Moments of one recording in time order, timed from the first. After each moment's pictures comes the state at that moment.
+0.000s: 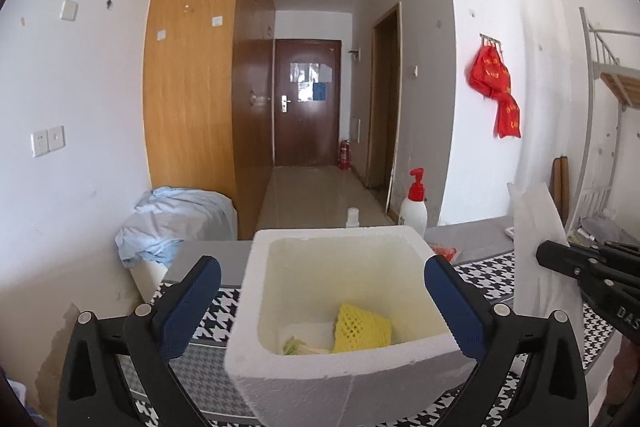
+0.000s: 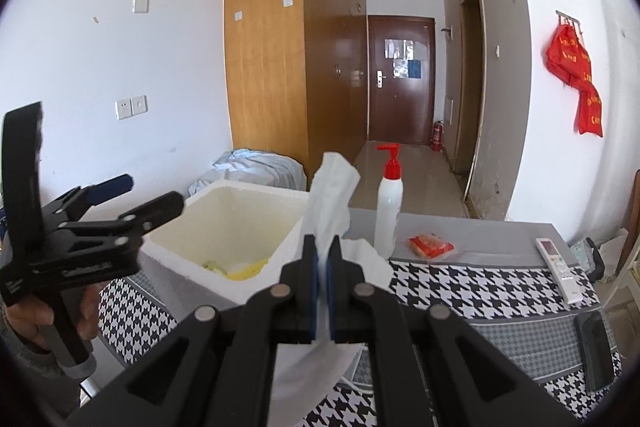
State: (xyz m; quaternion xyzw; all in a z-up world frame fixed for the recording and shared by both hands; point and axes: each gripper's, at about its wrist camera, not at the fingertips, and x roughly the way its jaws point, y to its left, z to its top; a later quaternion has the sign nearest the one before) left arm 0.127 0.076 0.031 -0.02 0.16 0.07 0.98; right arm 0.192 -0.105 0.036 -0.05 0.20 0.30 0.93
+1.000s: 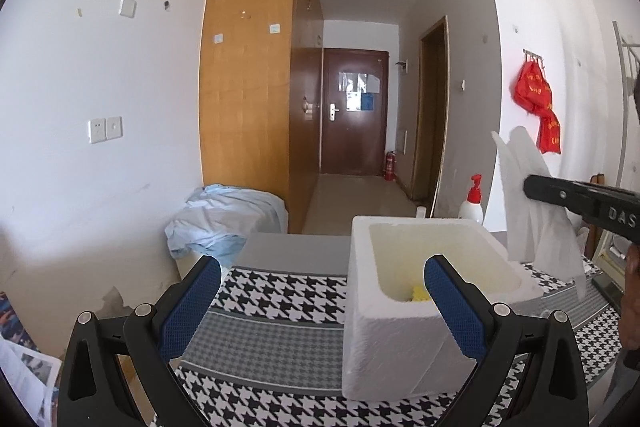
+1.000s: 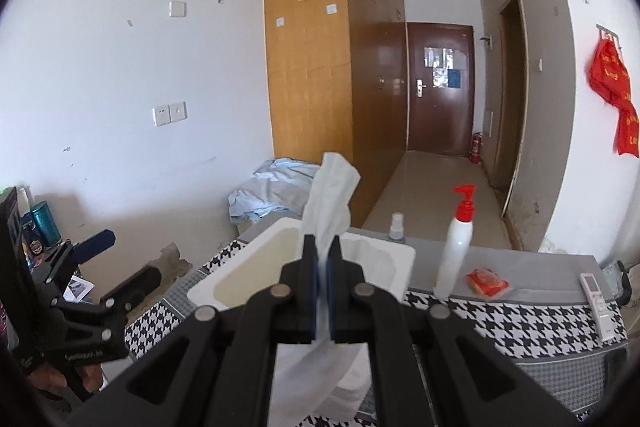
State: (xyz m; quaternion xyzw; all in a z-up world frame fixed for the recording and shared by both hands) left arm 0.069 0.120 0.022 -0.03 0.14 0.16 0.98; right arm 0.196 -0.040 0.065 -0.05 0.19 0.37 0.91
